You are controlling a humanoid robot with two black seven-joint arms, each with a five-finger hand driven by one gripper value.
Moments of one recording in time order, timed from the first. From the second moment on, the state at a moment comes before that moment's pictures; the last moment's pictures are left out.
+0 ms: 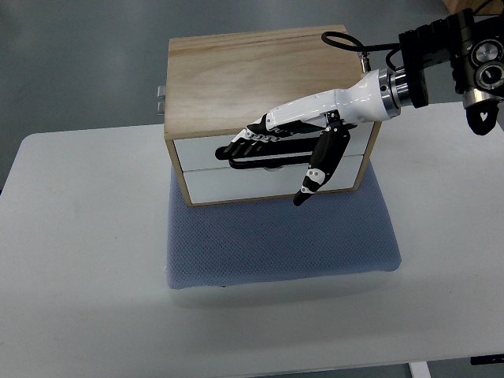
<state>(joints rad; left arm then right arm) 0.03 0.00 0.14 -0.12 0.10 -0.07 -0.04 1.45 -0.67 0.12 1.46 -0.75 0.61 0.05</state>
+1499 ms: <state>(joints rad) 0.03 0.00 0.14 -0.12 0.10 -0.07 -0.04 1.38 -0.62 0.05 1.30 -0.75 0.61 0.02</state>
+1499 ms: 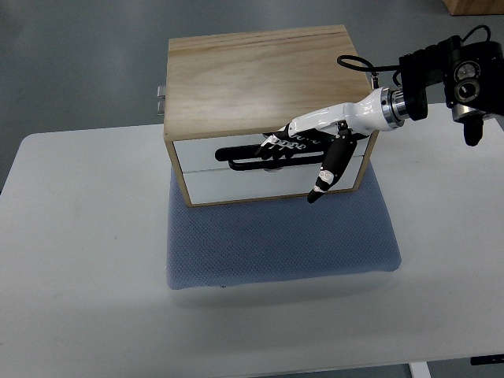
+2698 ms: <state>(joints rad) 0.03 0.00 0.14 -0.12 0.10 -0.07 -0.04 1.39 -0.72 0.04 1.55 -0.74 0.61 -0.06</state>
